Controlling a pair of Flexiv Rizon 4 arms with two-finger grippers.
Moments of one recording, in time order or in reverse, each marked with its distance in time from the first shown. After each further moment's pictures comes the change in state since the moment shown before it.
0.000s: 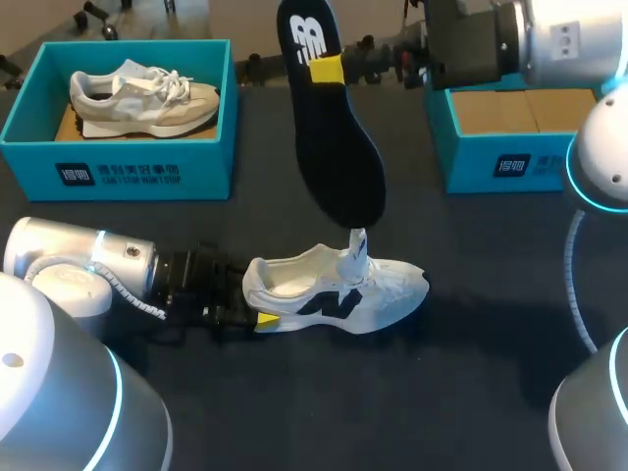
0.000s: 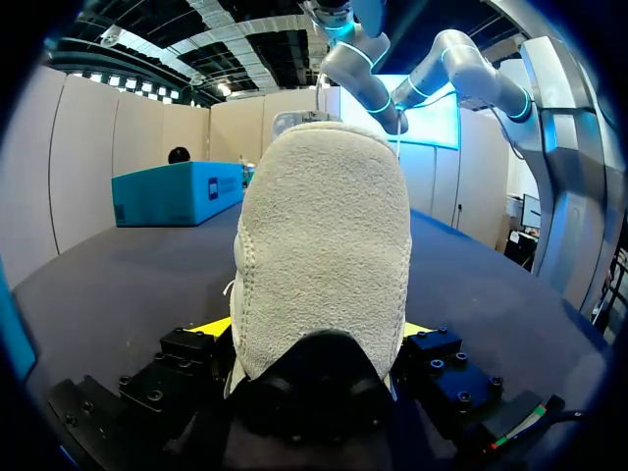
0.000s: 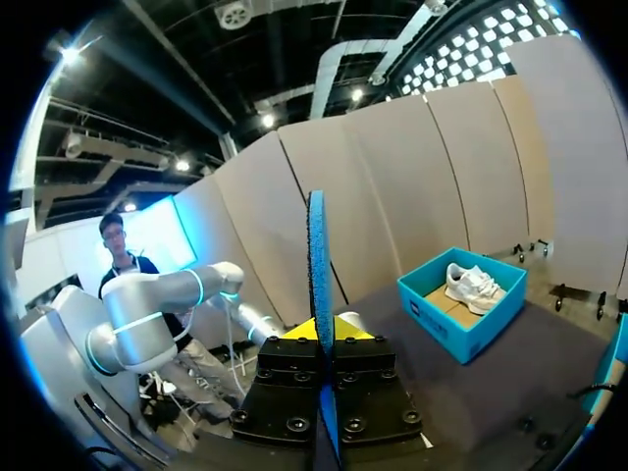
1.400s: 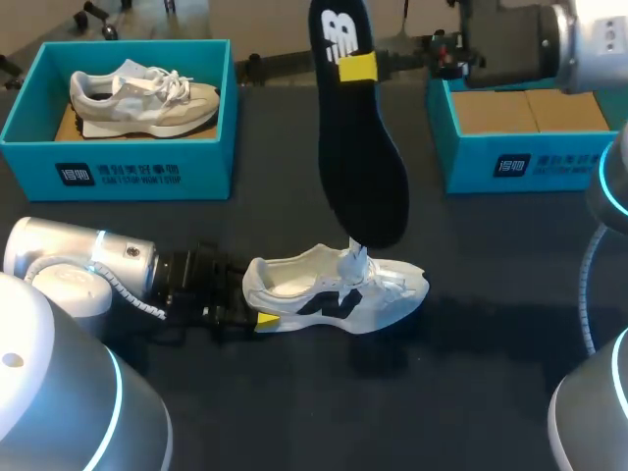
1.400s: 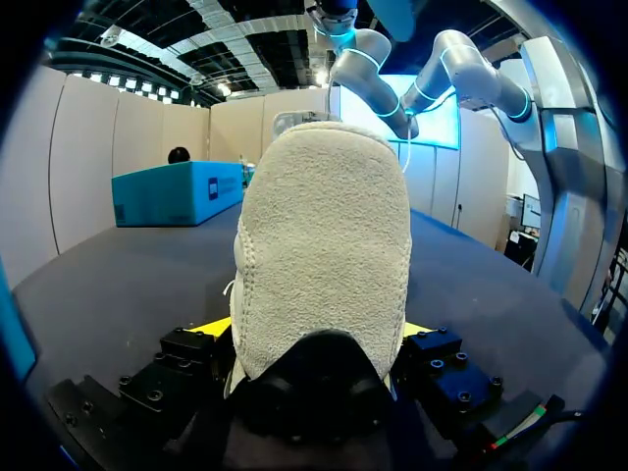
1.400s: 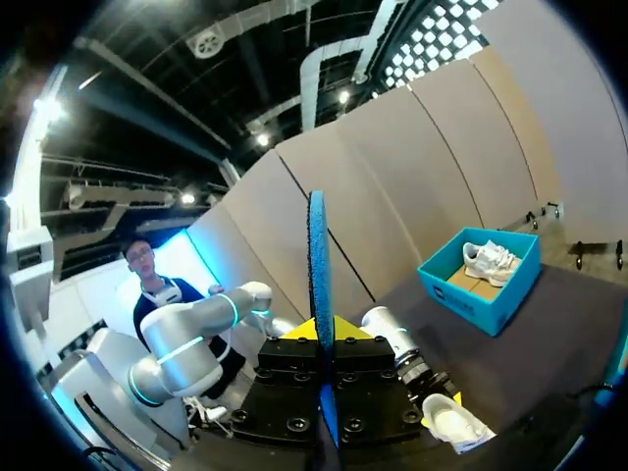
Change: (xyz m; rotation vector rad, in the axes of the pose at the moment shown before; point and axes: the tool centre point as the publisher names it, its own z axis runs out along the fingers) left arm 0.000 0.000 0.000 0.000 0.000 0.000; right arm 0.023 0.004 -0.036 -0.035 0.087 0.205
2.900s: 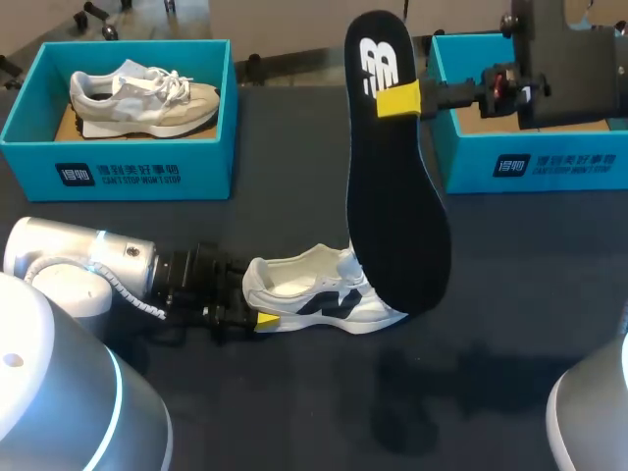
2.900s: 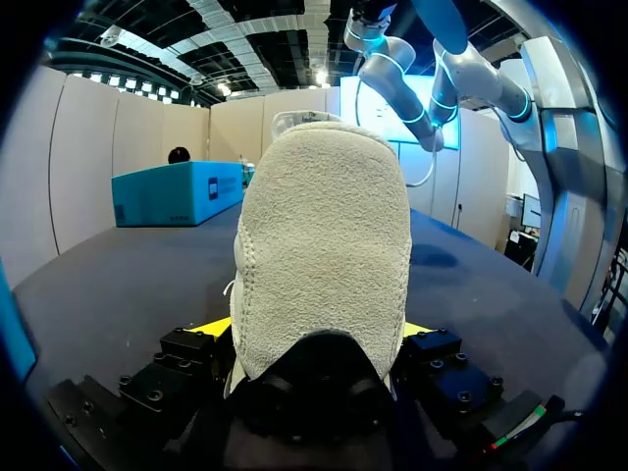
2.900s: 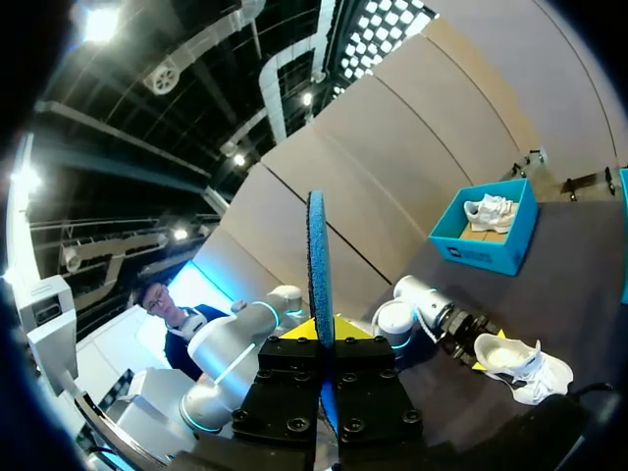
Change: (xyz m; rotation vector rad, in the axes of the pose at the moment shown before) left arm 0.000 0.000 0.000 0.000 0.000 0.000; right arm 0.079 -0.032 -0.030 0.003 -0.014 0.222
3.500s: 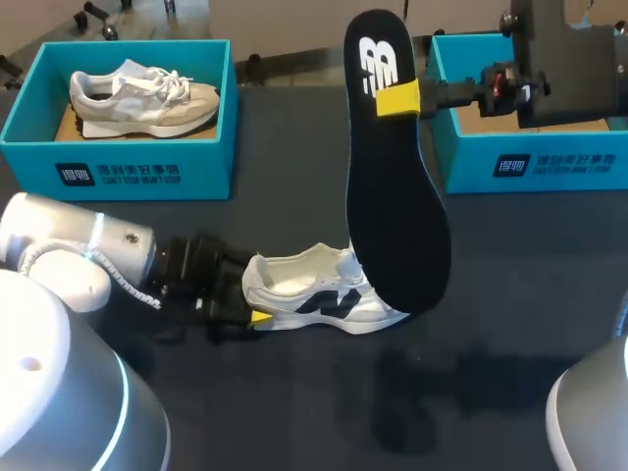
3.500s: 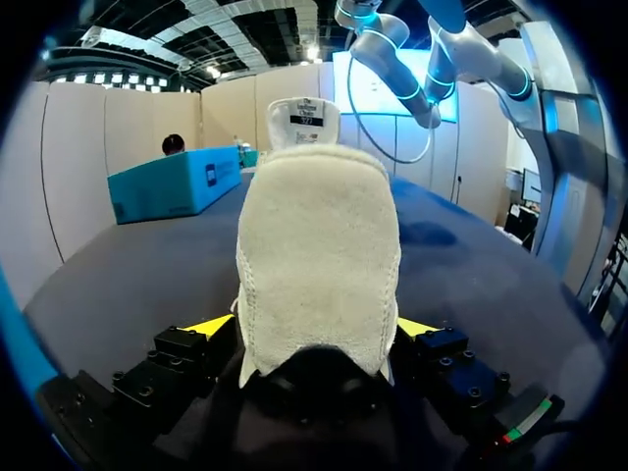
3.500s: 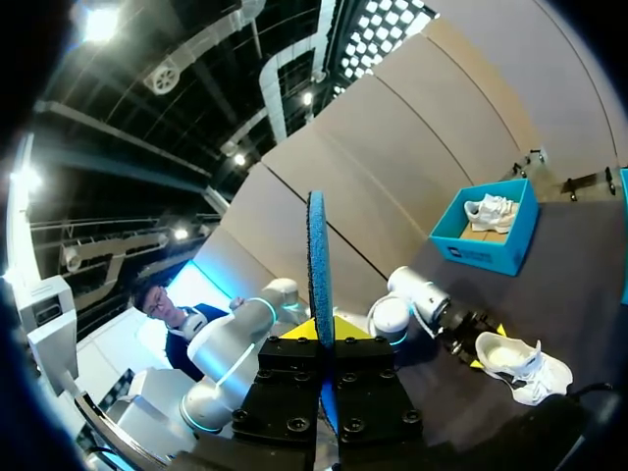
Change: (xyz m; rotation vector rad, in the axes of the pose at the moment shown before) left arm -0.007 -0.003 -0.015 -0.139 -0.015 0.062; right arm 0.000 0.001 0.000 0.001 0.001 0.000
